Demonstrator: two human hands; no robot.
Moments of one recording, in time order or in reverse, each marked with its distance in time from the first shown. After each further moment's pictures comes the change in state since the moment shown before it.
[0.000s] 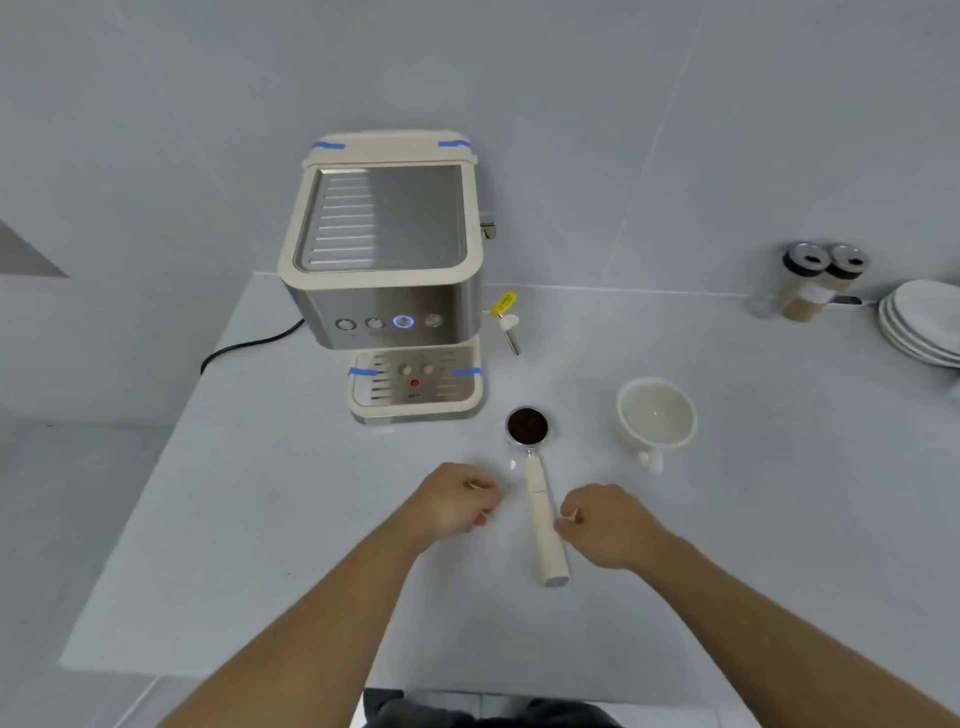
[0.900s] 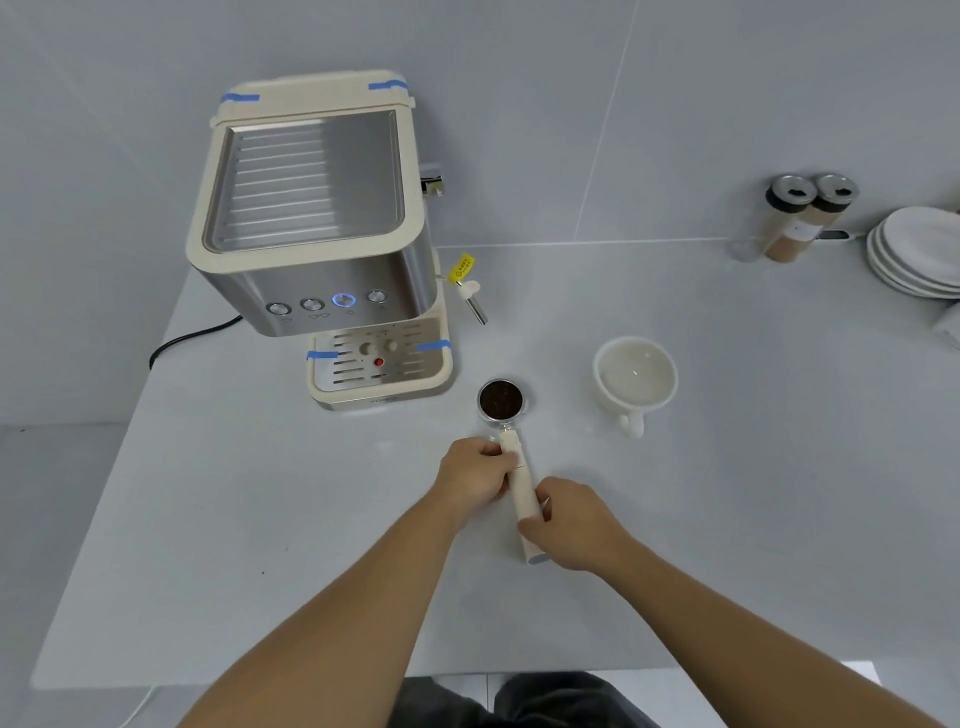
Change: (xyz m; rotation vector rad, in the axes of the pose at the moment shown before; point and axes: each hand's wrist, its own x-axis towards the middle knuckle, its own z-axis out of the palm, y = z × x) left_hand 0.033 0.022 0.053 -0.237 0.125 -0.097; right_hand -0.006 -0.008 0.028 0.324 -0.012 0.113
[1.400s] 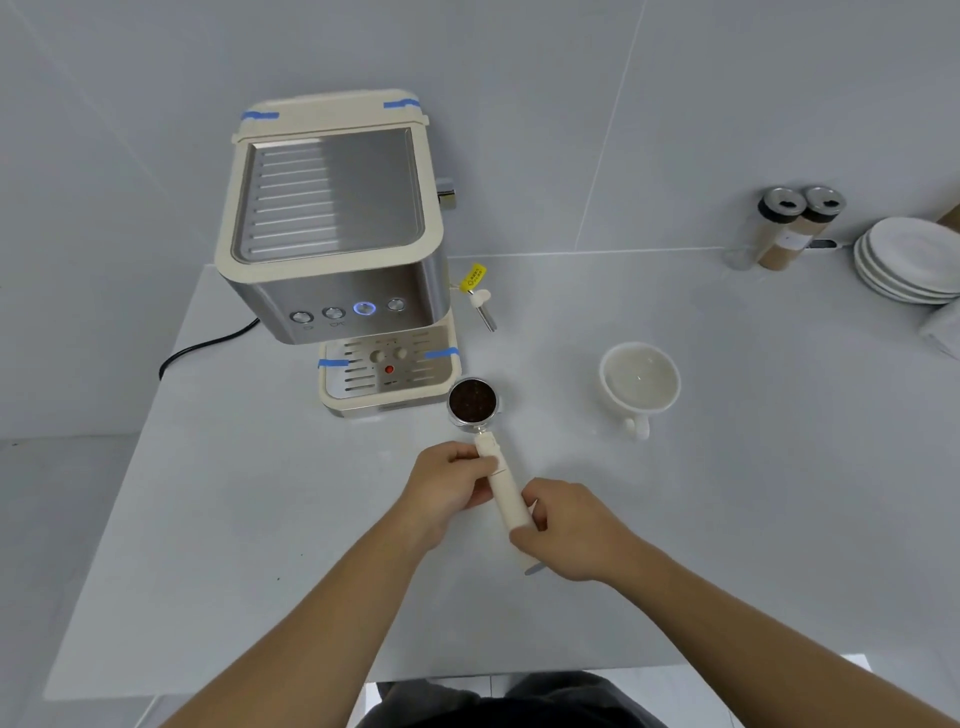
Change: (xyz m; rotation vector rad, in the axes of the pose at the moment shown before) left_hand -0.026 -0.003 -0.042 -0.261 -0.035 0.025; right_hand -0.033 -0.035 -0.010 0.045 -0.076 -0.116
